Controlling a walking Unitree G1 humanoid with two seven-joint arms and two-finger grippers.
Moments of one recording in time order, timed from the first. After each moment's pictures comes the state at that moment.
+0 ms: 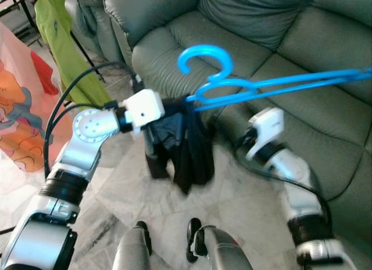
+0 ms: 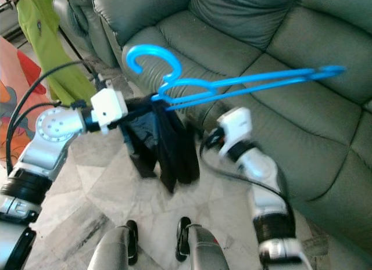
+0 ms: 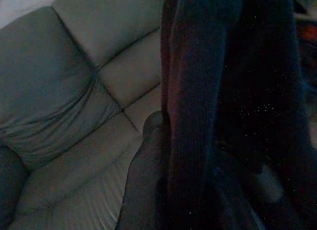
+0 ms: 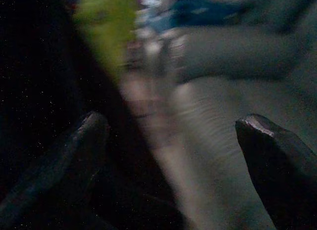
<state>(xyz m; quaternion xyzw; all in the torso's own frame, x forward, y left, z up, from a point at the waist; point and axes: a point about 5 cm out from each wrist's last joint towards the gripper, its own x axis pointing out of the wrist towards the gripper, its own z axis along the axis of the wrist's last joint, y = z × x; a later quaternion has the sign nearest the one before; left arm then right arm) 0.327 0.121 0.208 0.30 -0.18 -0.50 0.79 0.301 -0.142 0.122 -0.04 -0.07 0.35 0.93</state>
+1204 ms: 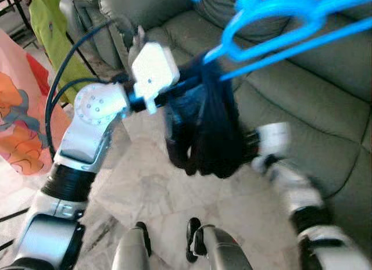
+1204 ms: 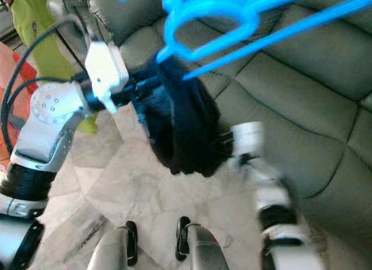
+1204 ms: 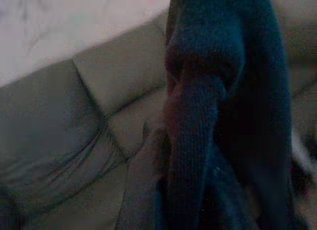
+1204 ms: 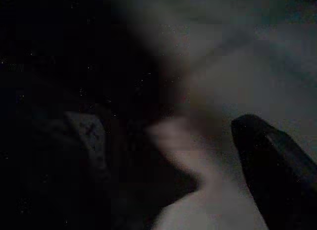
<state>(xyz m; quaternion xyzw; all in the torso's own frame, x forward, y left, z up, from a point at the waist) 0.313 0.099 0.262 0.24 -0.23 -0.50 0.80 0.330 -0.226 0.079 0.02 0.10 0.05 0.99</state>
